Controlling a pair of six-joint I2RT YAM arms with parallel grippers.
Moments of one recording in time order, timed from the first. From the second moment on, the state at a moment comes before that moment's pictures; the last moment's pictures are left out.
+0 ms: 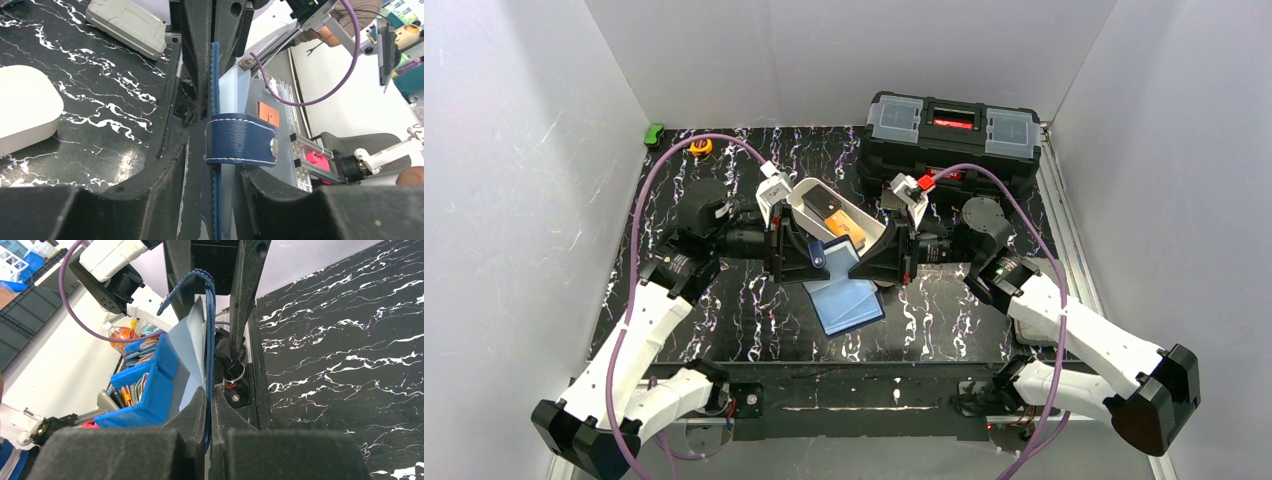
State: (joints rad) left arm -0.44 0.96 1.06 -0.38 1.12 -0.35; right arm 0.77 1.04 0.86 0.29 -0.88 0.62
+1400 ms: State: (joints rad) left arm -0.45 0.91 0.97 -0.58 0.73 -0.11; right arm 0.72 1.03 0.86 -0.06 -0.61 0.46
